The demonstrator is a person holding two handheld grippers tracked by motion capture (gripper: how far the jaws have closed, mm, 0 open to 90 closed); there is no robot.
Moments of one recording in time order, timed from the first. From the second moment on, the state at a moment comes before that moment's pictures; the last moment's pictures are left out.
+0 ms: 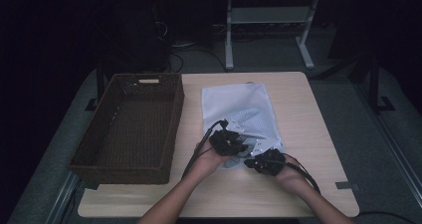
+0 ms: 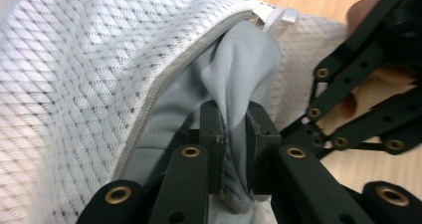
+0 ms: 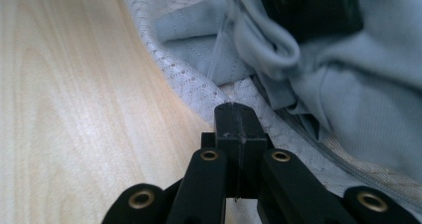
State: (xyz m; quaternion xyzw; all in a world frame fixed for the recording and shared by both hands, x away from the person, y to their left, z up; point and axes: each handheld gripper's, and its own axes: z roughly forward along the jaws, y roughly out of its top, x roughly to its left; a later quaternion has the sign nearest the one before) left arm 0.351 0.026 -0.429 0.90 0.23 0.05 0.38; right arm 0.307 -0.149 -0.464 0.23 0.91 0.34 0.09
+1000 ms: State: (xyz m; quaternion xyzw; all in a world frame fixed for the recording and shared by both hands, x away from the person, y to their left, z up) left arm 0.400 0.010 -0.449 0.88 0.29 0.14 0.36; right arm 0.286 -0.141 -0.460 0.16 0.92 0.35 0.03
